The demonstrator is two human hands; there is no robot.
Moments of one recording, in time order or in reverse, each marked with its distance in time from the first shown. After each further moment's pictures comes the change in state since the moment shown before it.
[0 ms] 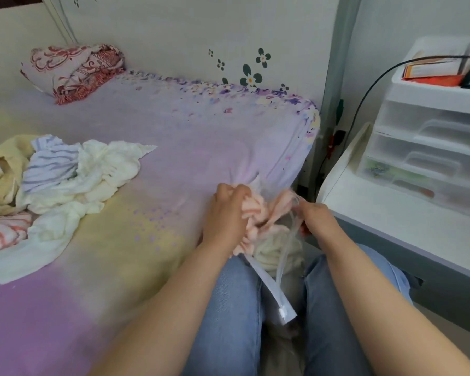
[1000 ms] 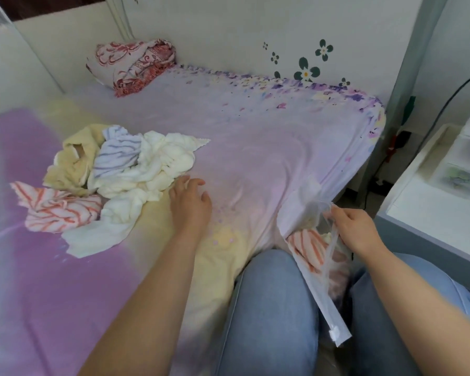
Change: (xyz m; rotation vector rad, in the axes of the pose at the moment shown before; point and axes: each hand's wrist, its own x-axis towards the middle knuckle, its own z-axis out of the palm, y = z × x) left_hand -0.002 -0.169 -0.071 0.133 0.269 -0.472; right_hand 0.013 0.012 0.052 -0.254 0.039 -0.286
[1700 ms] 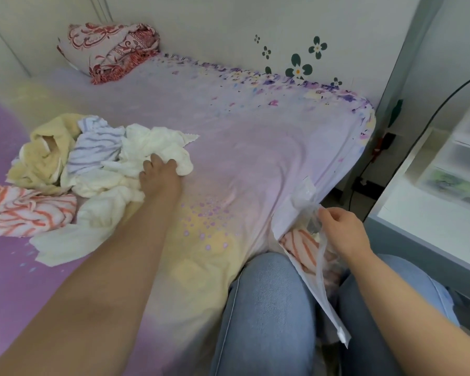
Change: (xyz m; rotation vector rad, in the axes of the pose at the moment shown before) left_hand 0.088 -0.036 0.015 0.488 -0.134 0.027; right_hand 0.001 -0.006 0.018 -0.137 0.110 0.082
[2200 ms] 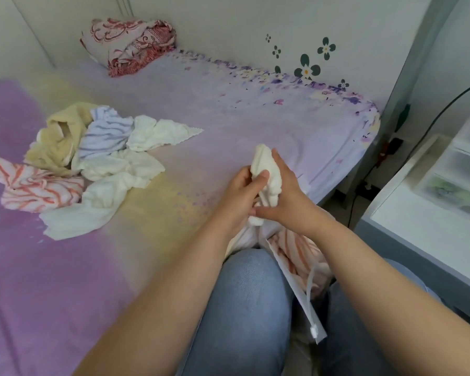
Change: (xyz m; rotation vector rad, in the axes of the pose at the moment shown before) left_hand -0.144 0.140 -0.086 -1.662 -0.563 -0.023; right_hand -0.007 -0.080 0.004 0.195 -0.473 -0.622
